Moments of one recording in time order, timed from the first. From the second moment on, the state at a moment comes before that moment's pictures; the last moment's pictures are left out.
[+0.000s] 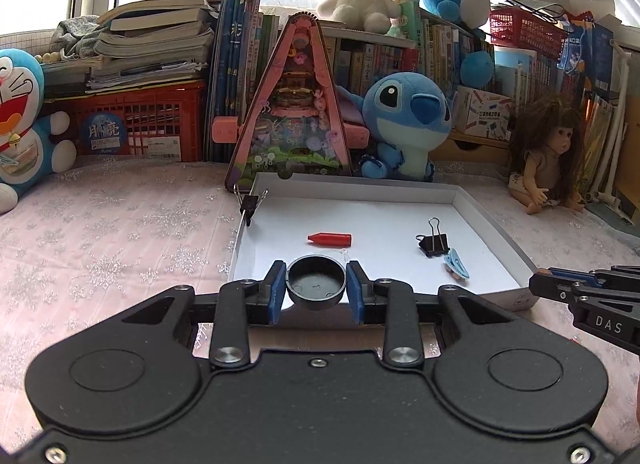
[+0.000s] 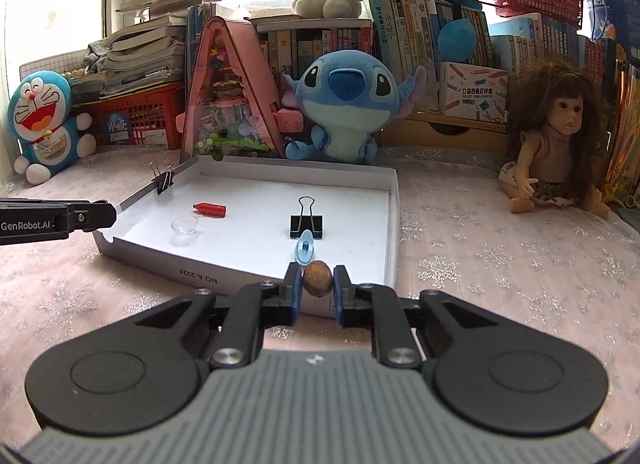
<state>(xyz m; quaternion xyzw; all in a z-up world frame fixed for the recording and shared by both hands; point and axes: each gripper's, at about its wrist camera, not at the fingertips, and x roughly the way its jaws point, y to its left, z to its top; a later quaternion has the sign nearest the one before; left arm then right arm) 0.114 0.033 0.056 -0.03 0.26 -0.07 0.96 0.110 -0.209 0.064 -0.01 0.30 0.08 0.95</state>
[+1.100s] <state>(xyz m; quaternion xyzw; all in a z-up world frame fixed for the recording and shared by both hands) 0.219 0.026 0.012 -0.02 0.33 -0.06 0.94 0.224 -0.224 0.033 0.09 0.41 0.07 0.90</state>
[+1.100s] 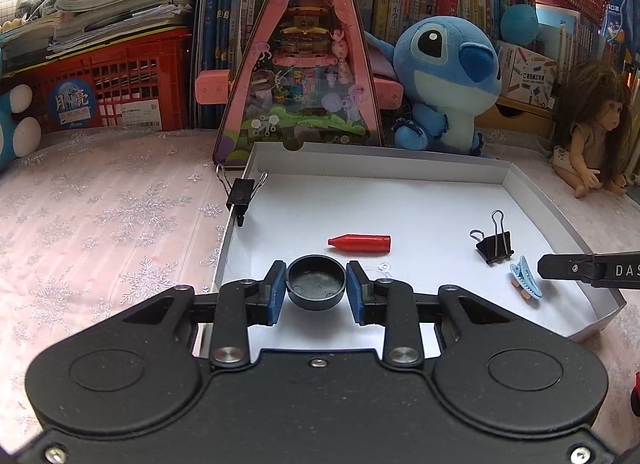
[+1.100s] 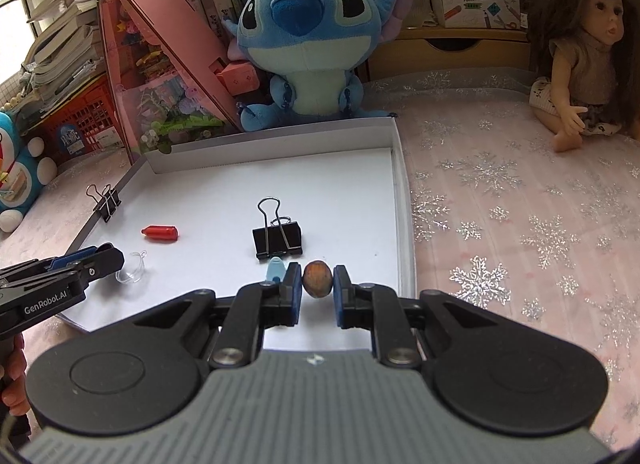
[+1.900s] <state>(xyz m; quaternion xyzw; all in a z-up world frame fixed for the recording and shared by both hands) 0.215 0.021 0.010 -0.01 0.32 -0.06 0.95 0.221 -0.221 0.029 0.08 0.41 0.07 0.91</state>
